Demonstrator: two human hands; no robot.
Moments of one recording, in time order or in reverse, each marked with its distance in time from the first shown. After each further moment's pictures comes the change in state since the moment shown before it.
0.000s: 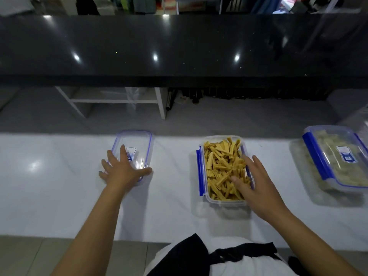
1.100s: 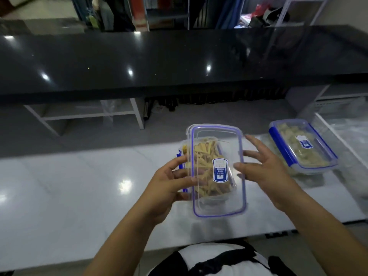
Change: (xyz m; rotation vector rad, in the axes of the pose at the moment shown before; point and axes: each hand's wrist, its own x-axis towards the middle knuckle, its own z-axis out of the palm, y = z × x) left_hand -0.160 0.096 -0.022 -1.154 -0.810 0.478; right_hand -0.032 -0.051 -0.069 0.612 0.069 0.141
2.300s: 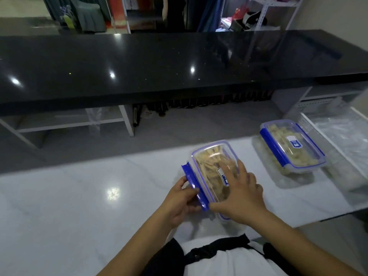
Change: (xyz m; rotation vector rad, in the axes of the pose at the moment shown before) left_hand 0.074 -0.079 -0.003 -0.210 0.042 -0.310; right_hand 0.008 0.063 0.044 -1.218 0.057 0.073
